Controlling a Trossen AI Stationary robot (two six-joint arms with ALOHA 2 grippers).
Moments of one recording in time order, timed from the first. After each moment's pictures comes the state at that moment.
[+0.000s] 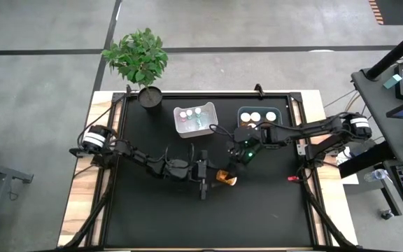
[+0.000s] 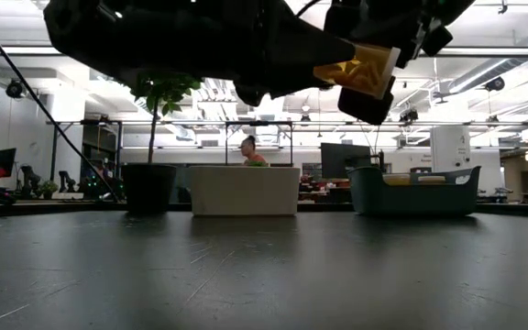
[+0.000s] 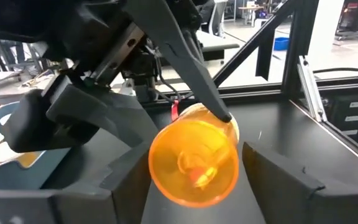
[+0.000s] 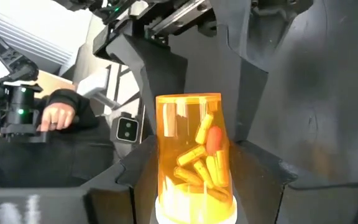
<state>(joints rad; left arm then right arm) -0.26 1.86 0.89 0.91 -0.23 0.03 -0.02 1.45 0.88 -0.09 -0.66 0.48</state>
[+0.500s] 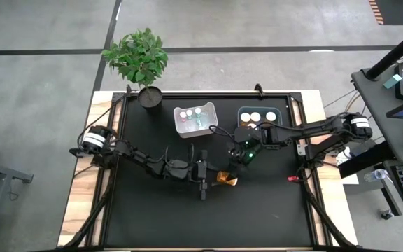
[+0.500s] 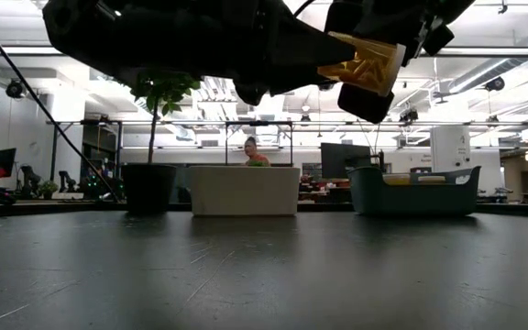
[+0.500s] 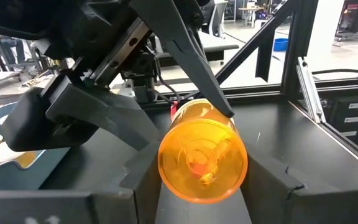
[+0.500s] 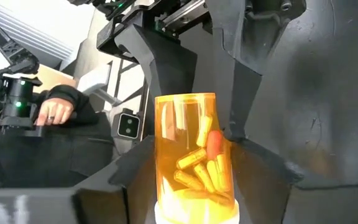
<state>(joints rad) -0.26 1.86 0.89 0.91 -0.23 0.03 -0.02 1.44 0.88 -0.09 -0.67 0.46</state>
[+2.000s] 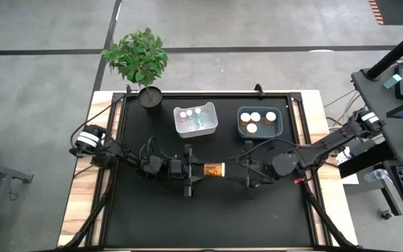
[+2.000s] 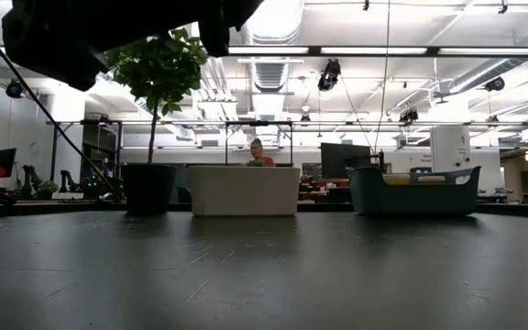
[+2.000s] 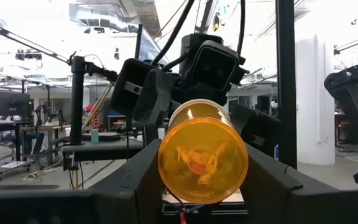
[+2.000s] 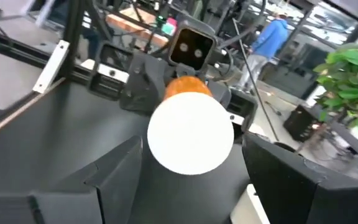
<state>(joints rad) -0.31 1.79 0.72 1.52 -0.30 0.12 0.43 1.25 0.78 0.34 0.44 -0.34</state>
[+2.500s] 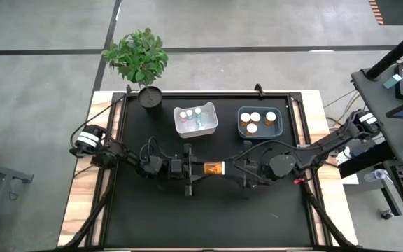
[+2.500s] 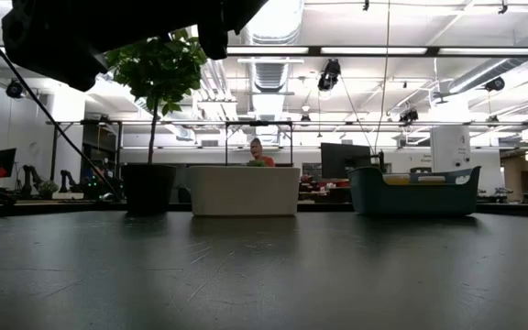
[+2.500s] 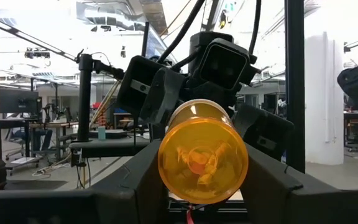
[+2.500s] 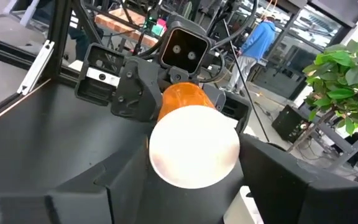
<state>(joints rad) -0.31 1.79 0.72 1.51 -0.32 0.12 0.43 1.30 0.78 0.41 0.48 -0.36</state>
